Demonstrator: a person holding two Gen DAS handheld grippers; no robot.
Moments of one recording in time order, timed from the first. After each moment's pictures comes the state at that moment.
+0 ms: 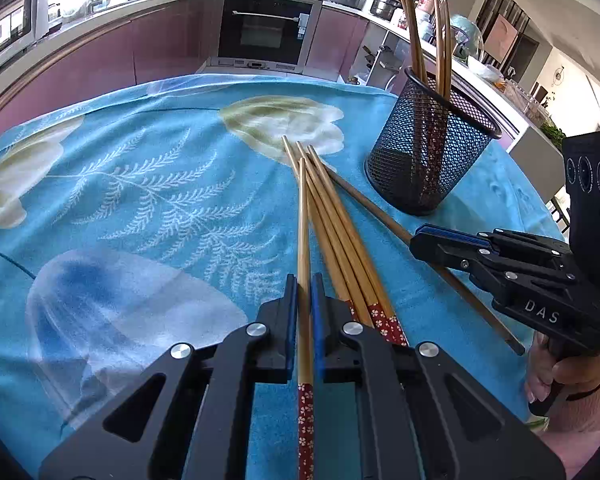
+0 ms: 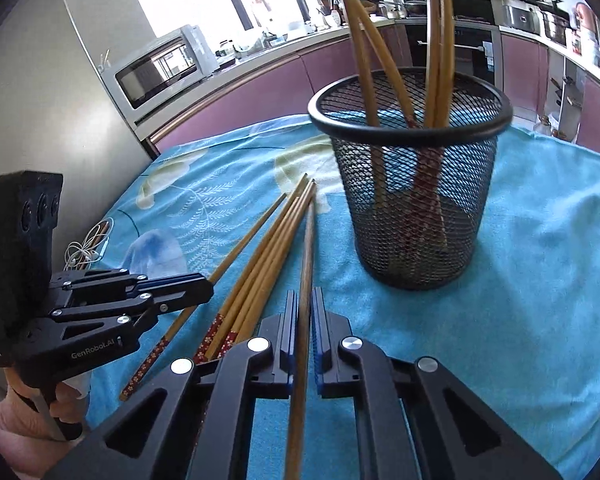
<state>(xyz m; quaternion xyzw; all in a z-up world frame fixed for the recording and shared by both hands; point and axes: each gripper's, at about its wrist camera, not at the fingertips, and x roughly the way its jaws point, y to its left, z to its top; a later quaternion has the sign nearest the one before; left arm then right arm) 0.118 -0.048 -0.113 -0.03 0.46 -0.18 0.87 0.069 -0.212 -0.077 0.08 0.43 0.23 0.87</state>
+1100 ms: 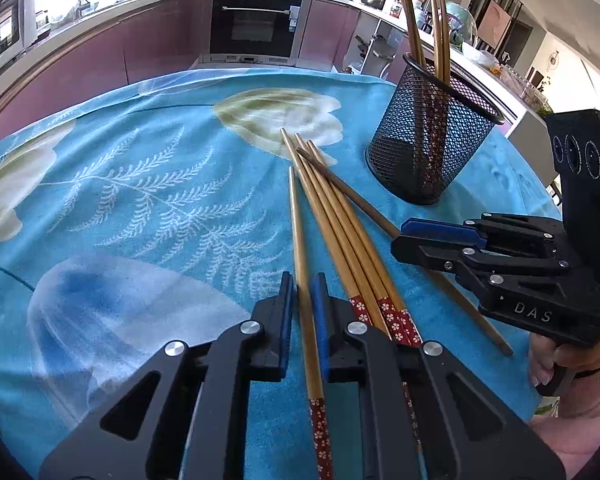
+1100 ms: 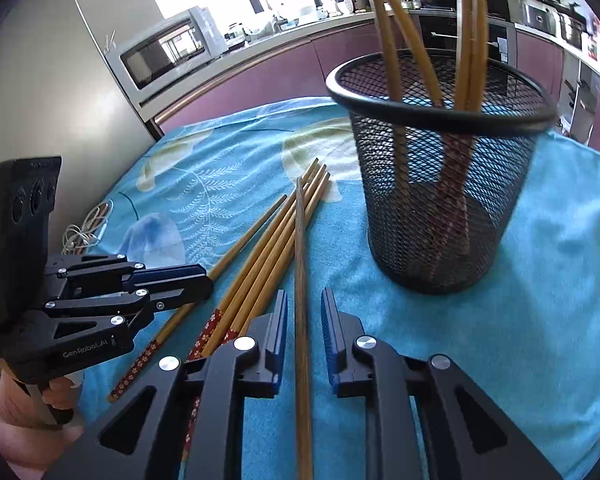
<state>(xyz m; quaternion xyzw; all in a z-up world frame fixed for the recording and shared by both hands) 0.127 -0.051 -0.117 -0.01 0.47 -0.19 0.86 0.079 -0.193 -0.084 0.03 0.45 0.25 0.86</state>
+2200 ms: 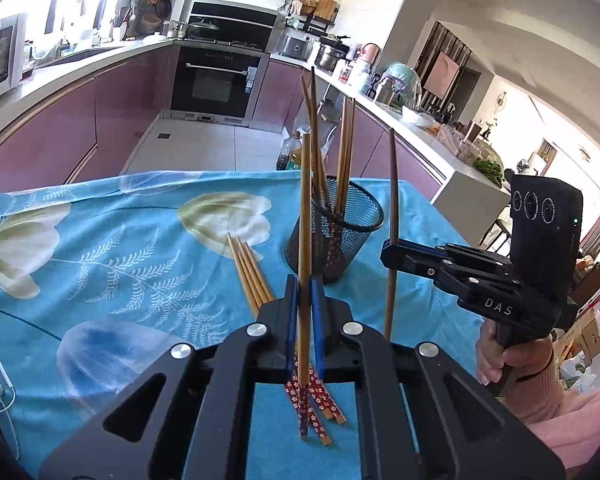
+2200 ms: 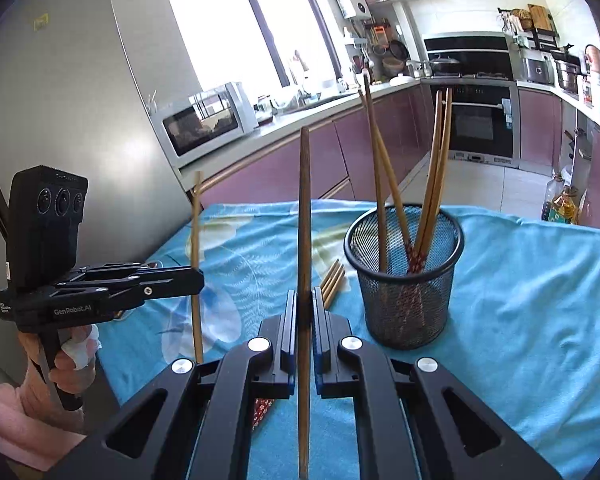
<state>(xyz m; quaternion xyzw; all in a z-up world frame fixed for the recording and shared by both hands) 0.086 -0.035 -0.009 -0.07 0.36 -0.28 0.89 0.038 -0.246 0.003 0.08 0.31 0.28 0.90</state>
